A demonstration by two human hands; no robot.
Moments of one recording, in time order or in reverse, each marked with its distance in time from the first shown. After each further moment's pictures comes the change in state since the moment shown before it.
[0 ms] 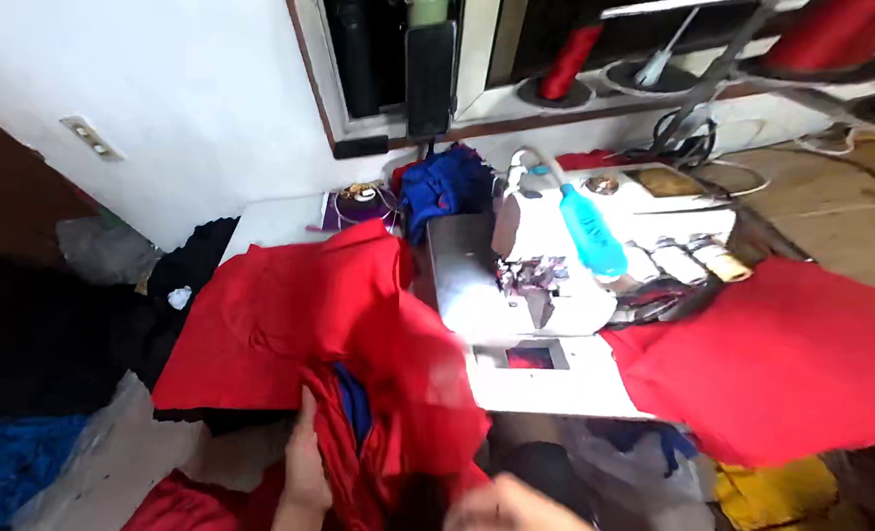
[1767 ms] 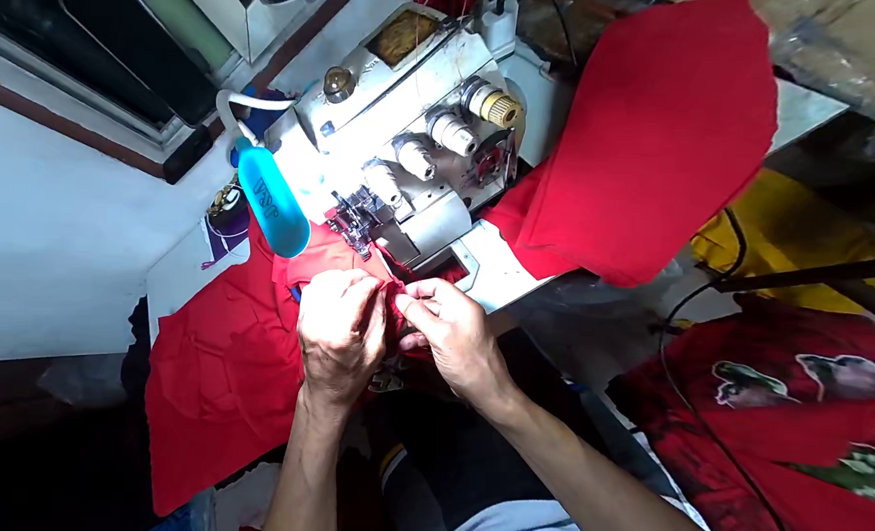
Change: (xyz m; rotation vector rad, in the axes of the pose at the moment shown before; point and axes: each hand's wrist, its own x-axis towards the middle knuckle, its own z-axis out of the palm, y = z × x) left_hand 0.073 -0.056 0.179 1.328 -0.787 1.170; right_hand 0.033 -0.018 -0.065 0.754 1.259 0.067
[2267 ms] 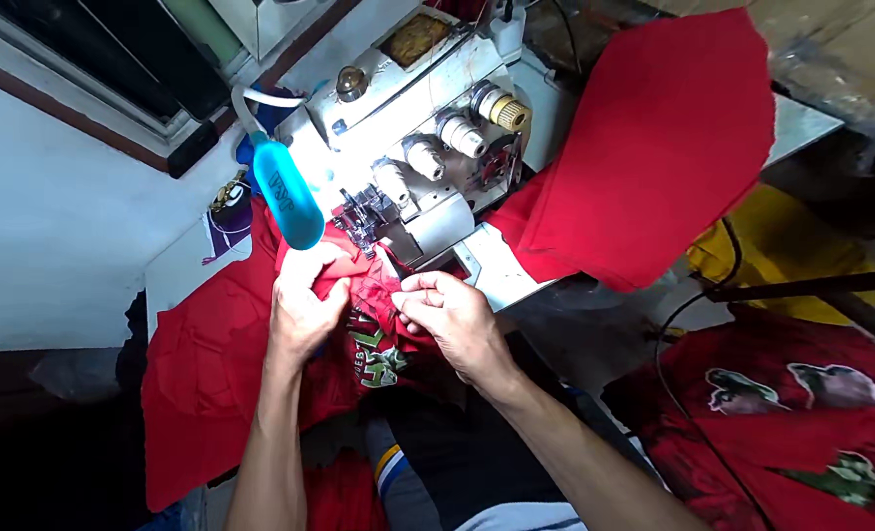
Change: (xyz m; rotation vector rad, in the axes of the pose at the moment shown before) left_hand 0.010 -0.054 -0.019 -0.263 -0.225 -0.287; right_hand 0.012 -0.004 -0.006 -0.065 -0.044 -0.021
